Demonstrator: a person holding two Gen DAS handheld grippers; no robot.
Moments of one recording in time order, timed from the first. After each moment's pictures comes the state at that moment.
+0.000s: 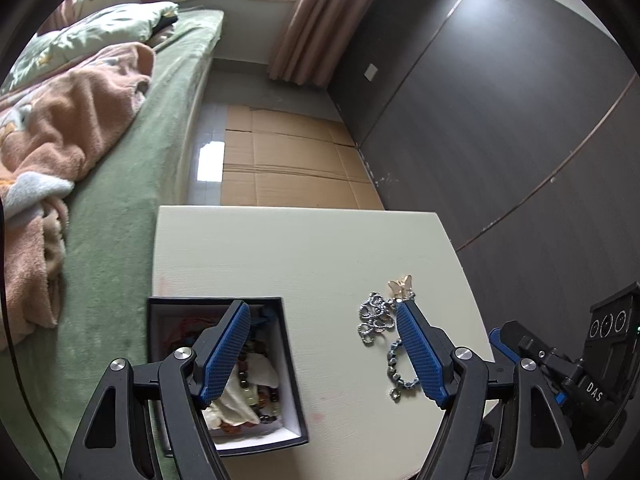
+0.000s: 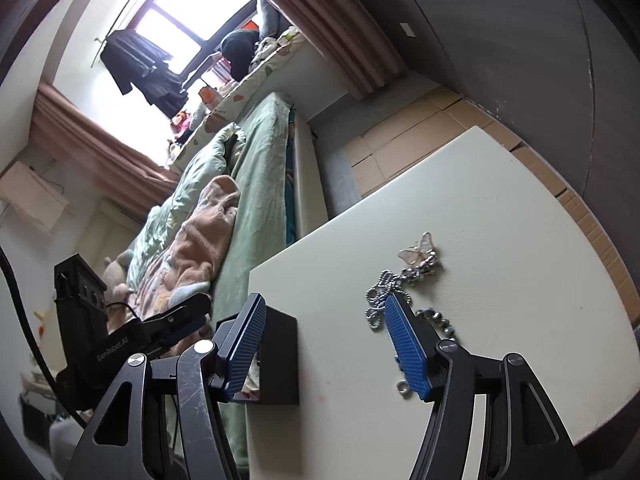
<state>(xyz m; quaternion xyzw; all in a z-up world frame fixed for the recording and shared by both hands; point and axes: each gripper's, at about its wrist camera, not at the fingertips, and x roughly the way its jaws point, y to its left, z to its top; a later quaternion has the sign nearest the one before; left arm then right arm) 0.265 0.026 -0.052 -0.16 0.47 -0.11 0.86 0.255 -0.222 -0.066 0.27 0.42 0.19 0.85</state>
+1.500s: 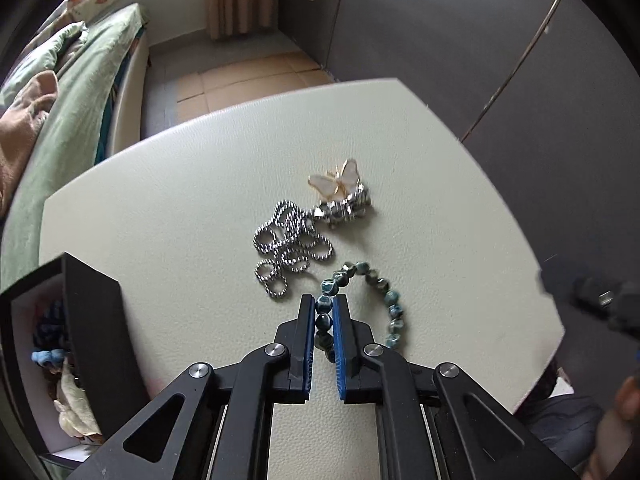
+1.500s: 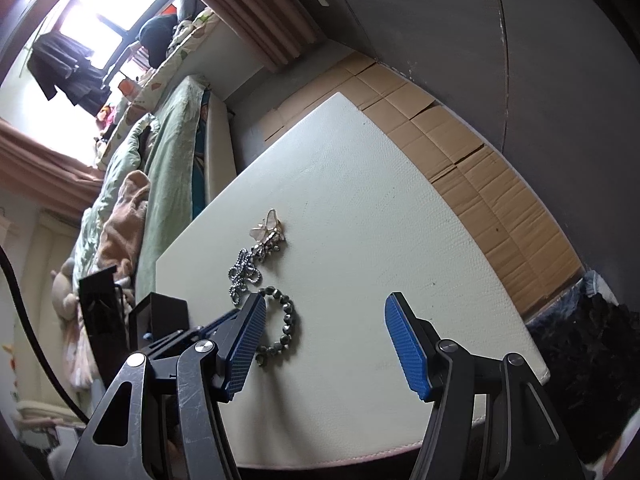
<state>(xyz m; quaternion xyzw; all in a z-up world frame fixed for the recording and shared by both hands) 0.277 -0.102 -0.130 -0.01 0.54 -0.14 0.83 0.257 -0.306 -0.107 0.25 0.51 0.09 0.82</state>
